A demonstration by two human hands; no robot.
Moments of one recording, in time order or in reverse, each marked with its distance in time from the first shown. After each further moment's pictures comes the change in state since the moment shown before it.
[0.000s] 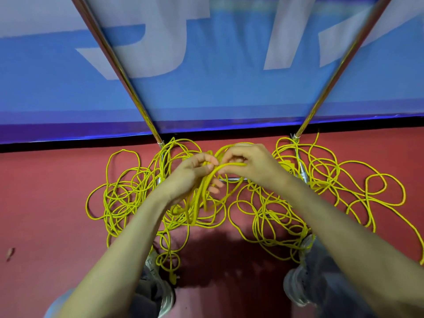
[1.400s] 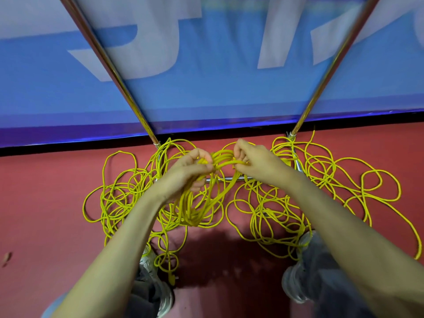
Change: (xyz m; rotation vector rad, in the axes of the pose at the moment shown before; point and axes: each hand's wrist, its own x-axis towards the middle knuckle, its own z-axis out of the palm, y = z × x) left_hand 0.003 0.002 -0.005 0.049 -0.058 0.021; right_hand -0.005 0.028 -0.012 -0.277 -0.092 0.261
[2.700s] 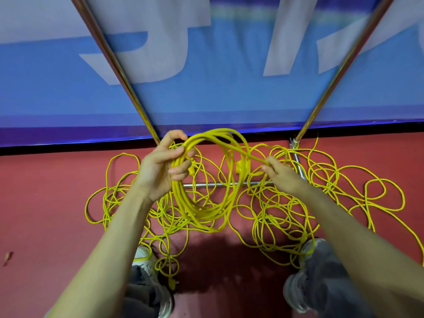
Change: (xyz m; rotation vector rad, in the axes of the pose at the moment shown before) left_hand -0.013 0.021 -0.037 -0.538 -0.160 0.220; right_hand -0.013 0.069 0.013 0.076 -0.053 0.407
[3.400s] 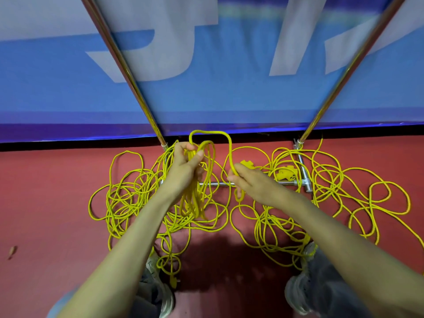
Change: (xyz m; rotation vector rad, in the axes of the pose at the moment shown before) left_hand 0.015 -0.041 0.007 0.617 0.563 0.069; right_hand -0.027 -0.076 0.025 0.013 -0.223 -0.366
